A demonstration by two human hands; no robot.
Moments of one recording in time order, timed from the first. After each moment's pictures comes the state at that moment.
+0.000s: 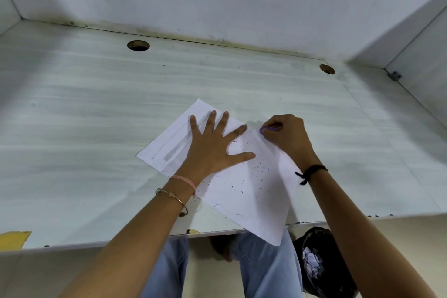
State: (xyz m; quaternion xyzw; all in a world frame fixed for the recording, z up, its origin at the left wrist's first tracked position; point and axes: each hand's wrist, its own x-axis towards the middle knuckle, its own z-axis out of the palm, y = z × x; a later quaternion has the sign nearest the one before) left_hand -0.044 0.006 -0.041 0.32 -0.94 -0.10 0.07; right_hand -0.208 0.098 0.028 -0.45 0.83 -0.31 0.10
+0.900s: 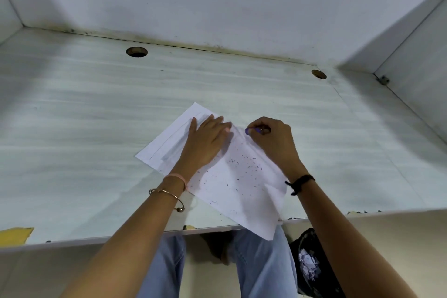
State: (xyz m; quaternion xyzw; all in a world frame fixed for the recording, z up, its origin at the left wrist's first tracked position) left_hand -0.037 0.001 -0.025 0.32 -0.89 -0.27 0.17; right_hand -0.179 0.106 0.026 -0.47 0.79 -0.38 0.10
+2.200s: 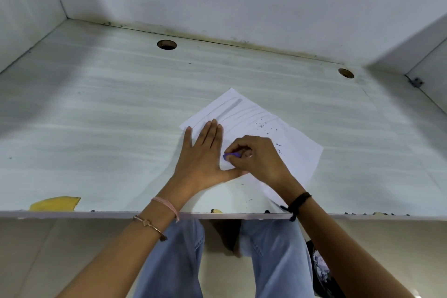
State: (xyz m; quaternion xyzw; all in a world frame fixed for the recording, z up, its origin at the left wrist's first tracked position) left_hand 0.044 0.033 -0.037 0.38 -0.92 -0.12 0.05; right_hand -0.089 0.111 0.016 -0.57 0.72 -0.32 0.23
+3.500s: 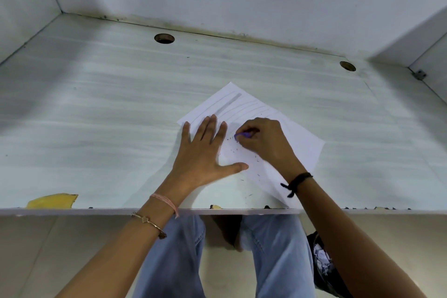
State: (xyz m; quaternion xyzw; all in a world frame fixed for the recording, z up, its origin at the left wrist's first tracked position) left_hand 0.044 0.034 -0.037 0.37 -0.92 -0.12 0.05; right_hand -0.110 0.096 0.025 -0.56 0.75 -0.30 0.17
